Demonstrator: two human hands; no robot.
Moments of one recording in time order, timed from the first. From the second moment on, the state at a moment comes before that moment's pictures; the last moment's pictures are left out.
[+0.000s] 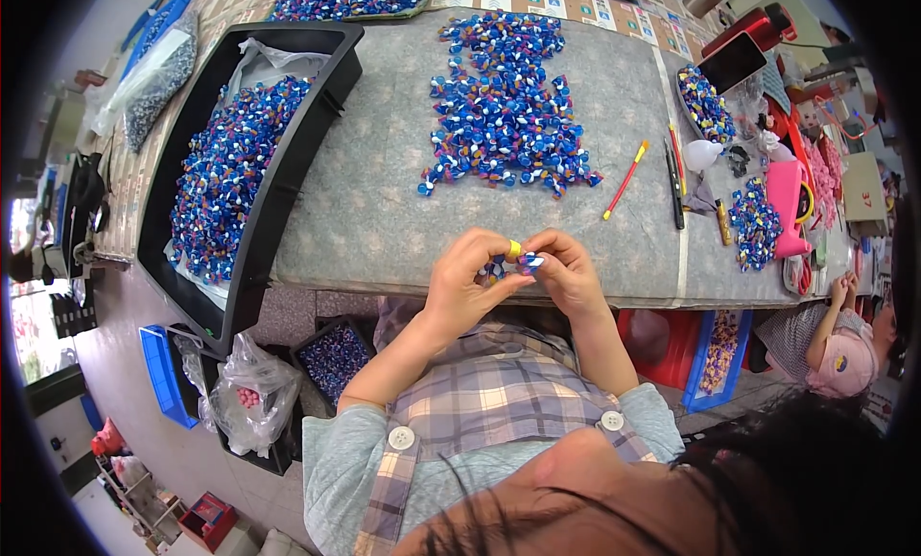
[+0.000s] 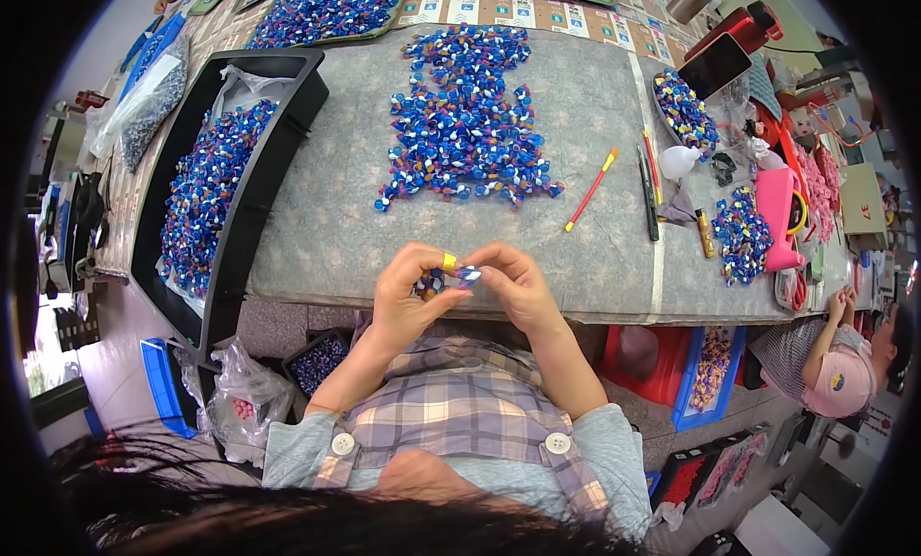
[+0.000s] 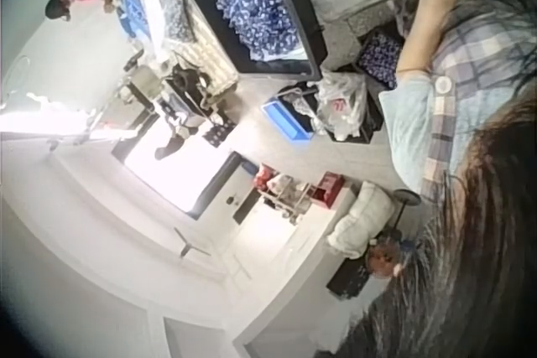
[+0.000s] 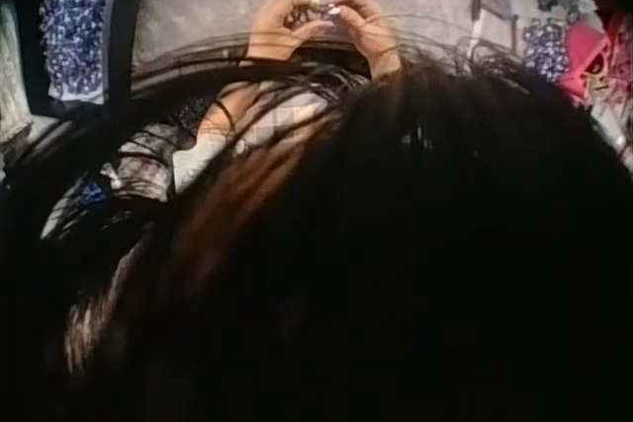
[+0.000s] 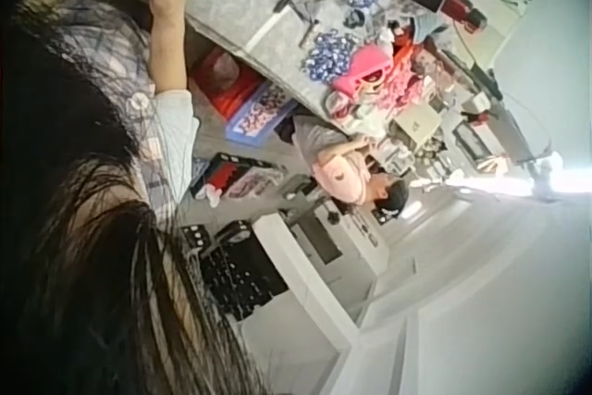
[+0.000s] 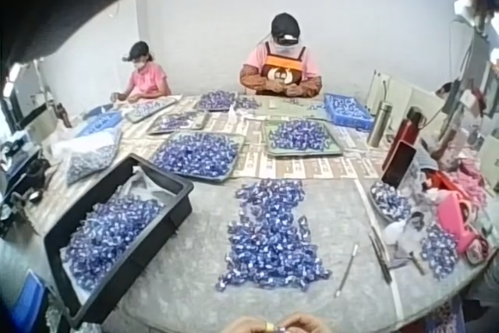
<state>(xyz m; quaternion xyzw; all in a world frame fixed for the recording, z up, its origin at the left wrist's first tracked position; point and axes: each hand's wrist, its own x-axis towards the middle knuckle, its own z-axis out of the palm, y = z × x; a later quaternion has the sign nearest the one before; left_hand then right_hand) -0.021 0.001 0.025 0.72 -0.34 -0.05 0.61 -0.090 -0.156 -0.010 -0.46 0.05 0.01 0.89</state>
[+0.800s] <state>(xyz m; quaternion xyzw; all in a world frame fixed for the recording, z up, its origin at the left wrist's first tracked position) -0.018 0.008 -0.006 0.43 -0.09 -0.45 0.78 -0.069 -0.335 -0.007 -0.94 0.33 -0.11 -0.02</state>
